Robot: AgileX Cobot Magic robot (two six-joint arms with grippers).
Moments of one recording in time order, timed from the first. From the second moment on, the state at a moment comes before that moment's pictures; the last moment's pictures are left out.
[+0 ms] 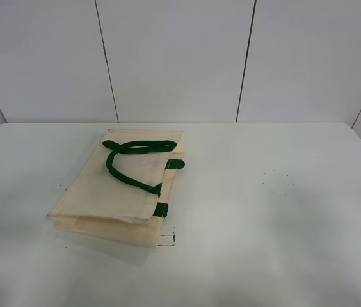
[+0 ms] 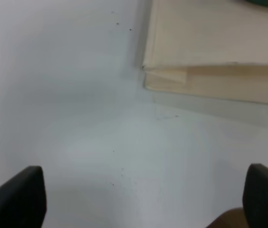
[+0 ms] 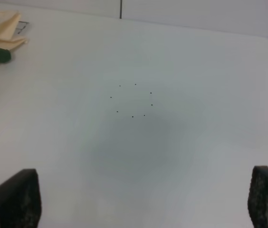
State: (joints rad) left arm -0.05 0.10 -0.50 0.04 1.06 -0.01; right arm 0.02 0.00 -0.49 0.06 1.03 -0.07
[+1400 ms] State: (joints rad) left arm -0.04 0.00 -0.50 0.02 1.06 0.00; right arm 0.02 0.00 -0.49 0.07 1.03 -0.07
